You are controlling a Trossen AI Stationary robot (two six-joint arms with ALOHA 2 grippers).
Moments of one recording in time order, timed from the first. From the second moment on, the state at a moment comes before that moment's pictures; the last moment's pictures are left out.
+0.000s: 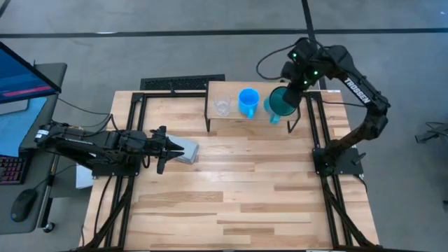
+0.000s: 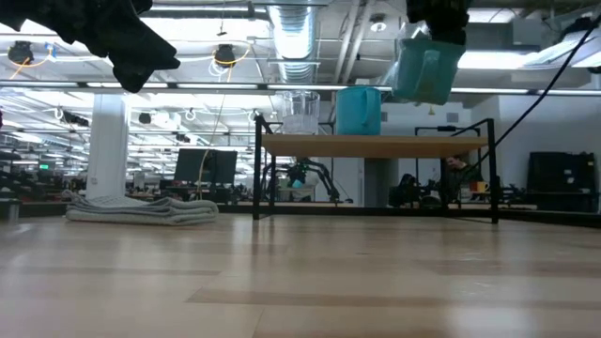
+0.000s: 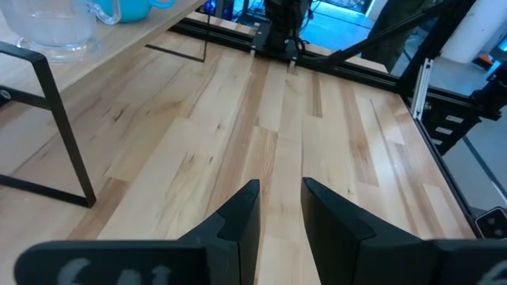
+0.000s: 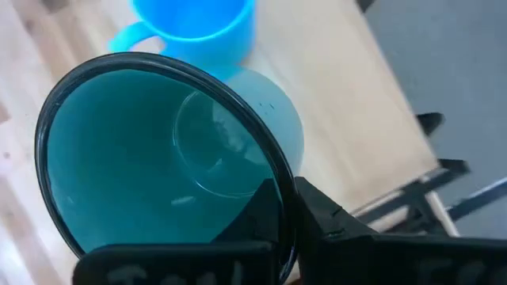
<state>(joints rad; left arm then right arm) -0.12 0.62 0.46 -0.18 -0.15 -0.31 -0.70 1.50 1.86 -1.57 -0.11 -0.26</state>
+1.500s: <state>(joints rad) -0.12 0.62 0.46 -0.17 -0.20 -0.36 -0.89 1.58 2.26 -1.57 -0.21 -0.34</state>
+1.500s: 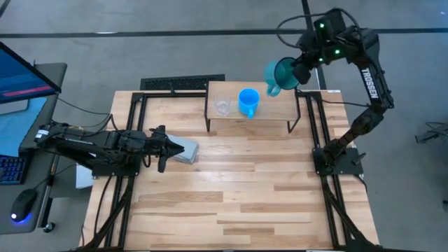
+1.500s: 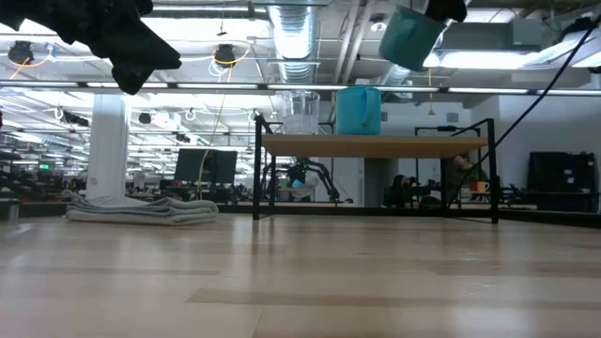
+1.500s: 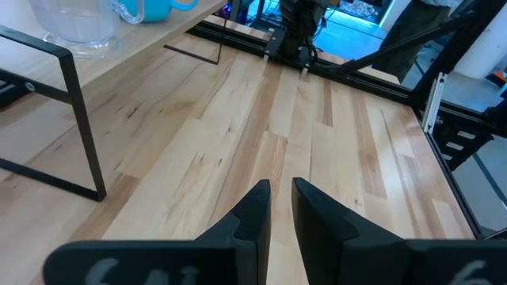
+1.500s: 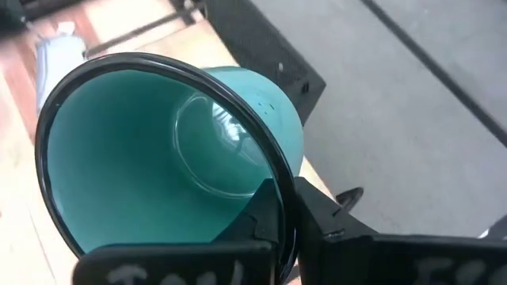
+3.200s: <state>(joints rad) -0.12 0.62 0.46 -0.18 -0.19 -0.32 -0.84 1.64 1.82 -1.57 -0.04 -0.44</state>
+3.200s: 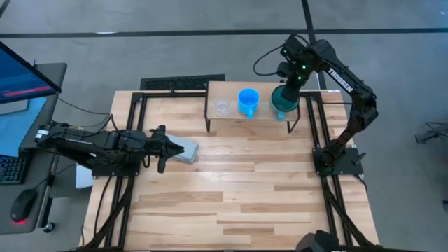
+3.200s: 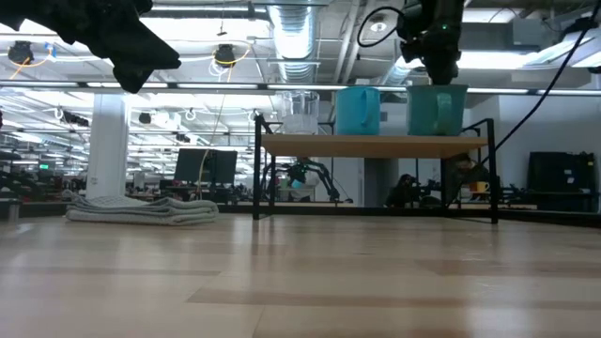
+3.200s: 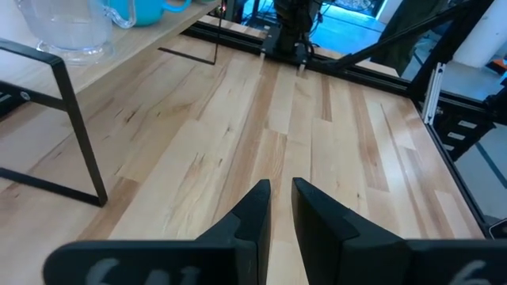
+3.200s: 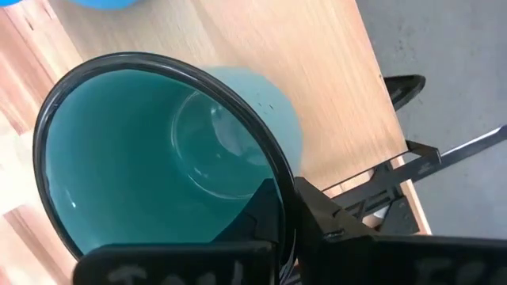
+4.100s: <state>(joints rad) -0.12 0.62 0.46 -0.18 -0.20 -0.30 -0.84 1.67 1.85 -1.57 -0.05 -0.46</state>
